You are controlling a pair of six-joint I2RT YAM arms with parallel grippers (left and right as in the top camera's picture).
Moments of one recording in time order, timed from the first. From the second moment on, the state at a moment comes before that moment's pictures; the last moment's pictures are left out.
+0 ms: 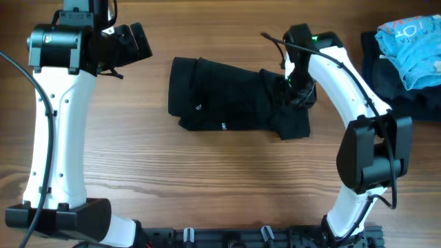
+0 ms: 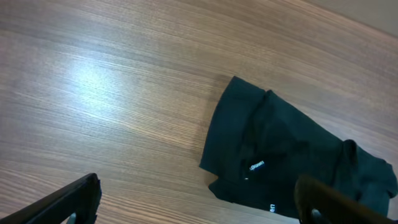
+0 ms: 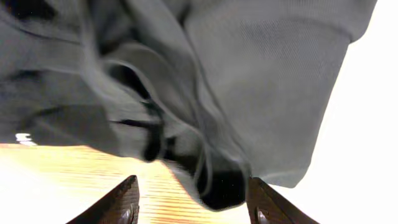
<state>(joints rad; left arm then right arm) -0.08 1.67 1.95 -1.31 -0.06 -0.38 0.22 1.99 1.60 -1.25 -0.09 0.24</state>
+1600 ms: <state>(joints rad) -0.08 1.67 1.95 -1.31 -0.06 -0.38 0.22 1.93 1.48 -0.97 -0.18 0.26</state>
